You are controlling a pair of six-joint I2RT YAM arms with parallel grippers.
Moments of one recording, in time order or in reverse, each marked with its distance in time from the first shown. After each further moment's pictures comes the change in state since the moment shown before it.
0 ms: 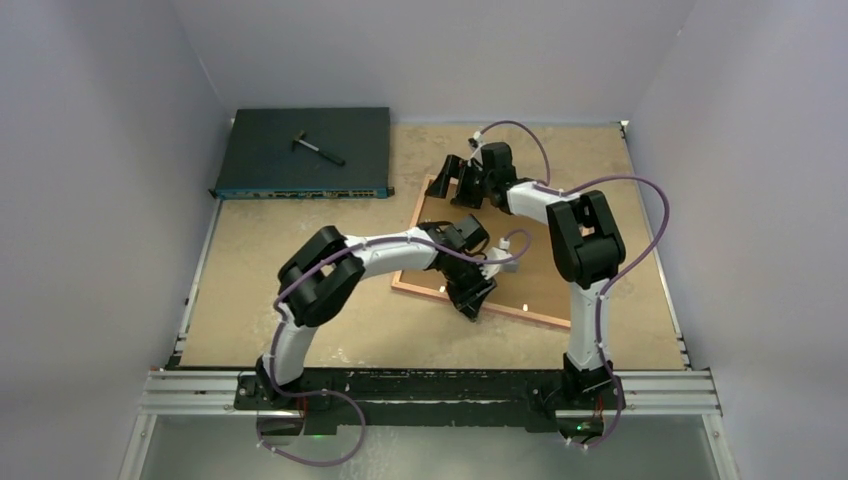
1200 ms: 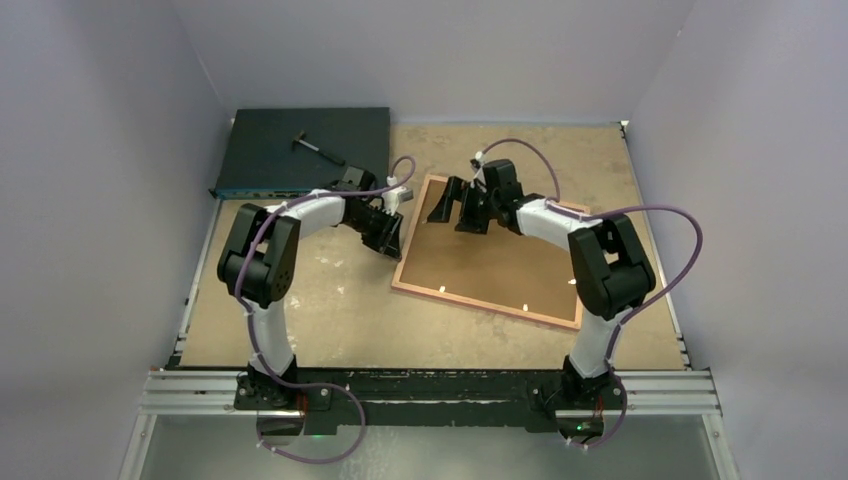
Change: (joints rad) left arm 0.604 -0.173 -0.239 0.008 0.019 0.069; right arm 0.057 -0.288 -0.237 -0.139 0.024 0.033
